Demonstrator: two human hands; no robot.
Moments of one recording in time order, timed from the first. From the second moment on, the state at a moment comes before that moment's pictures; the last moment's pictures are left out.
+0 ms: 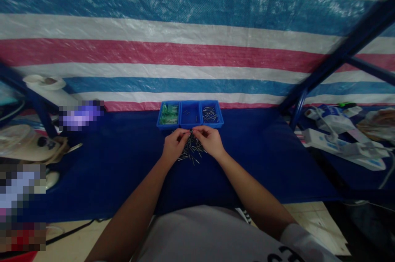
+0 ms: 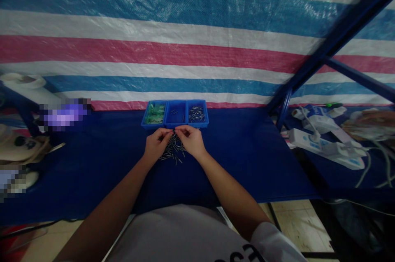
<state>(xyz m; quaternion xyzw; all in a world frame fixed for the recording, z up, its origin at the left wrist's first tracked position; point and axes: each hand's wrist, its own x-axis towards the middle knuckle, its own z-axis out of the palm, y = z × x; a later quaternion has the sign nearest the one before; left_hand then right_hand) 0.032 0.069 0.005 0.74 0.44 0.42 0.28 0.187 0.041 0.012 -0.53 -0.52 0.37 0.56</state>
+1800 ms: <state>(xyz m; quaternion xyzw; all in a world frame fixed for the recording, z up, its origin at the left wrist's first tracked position) 0.031 0.069 0.009 0.76 0.43 0.40 0.28 0.186 0.037 0.017 -0.53 -0.54 0.35 0.55</state>
